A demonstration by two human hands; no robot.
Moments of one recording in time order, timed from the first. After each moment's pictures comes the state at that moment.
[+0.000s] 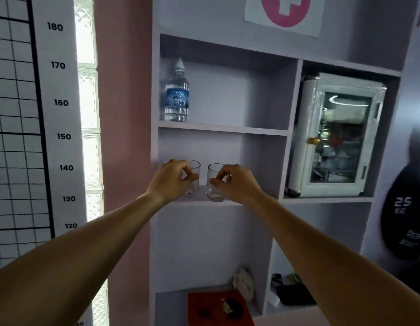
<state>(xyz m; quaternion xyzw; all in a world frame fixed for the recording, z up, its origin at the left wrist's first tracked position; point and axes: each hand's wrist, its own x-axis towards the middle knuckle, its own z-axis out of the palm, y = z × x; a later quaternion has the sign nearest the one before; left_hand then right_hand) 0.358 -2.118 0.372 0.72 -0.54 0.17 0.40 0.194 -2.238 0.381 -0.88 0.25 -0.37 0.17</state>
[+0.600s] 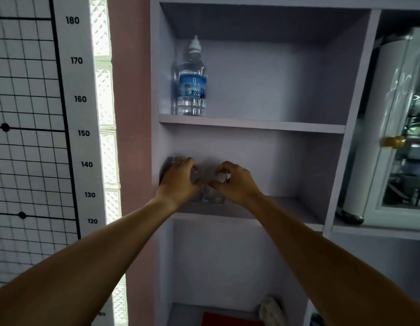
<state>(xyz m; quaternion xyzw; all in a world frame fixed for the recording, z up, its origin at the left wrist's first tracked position) 0.398 -2.185 0.359 0.80 -0.42 0.26 0.34 0.294 -2.328 0.365 -0.89 0.13 -0.36 0.25</state>
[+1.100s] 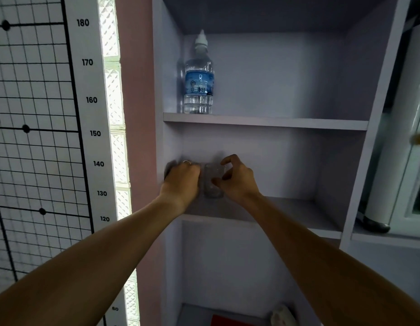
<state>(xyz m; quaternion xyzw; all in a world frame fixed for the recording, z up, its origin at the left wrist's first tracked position) 0.398 -2.189 0.368 0.85 -0.39 0.29 0.20 0.319 -2.330 0.363 -0.86 0.13 -0.37 0.33</state>
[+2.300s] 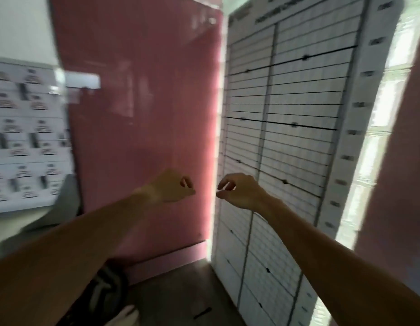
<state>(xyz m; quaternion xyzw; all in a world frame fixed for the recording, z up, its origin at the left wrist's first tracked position) 0.224 -1.592 0.331 0.97 0.01 0.16 0.19 0.288 -1.811 0.330 -0.89 -0.32 -0.08 0.32</state>
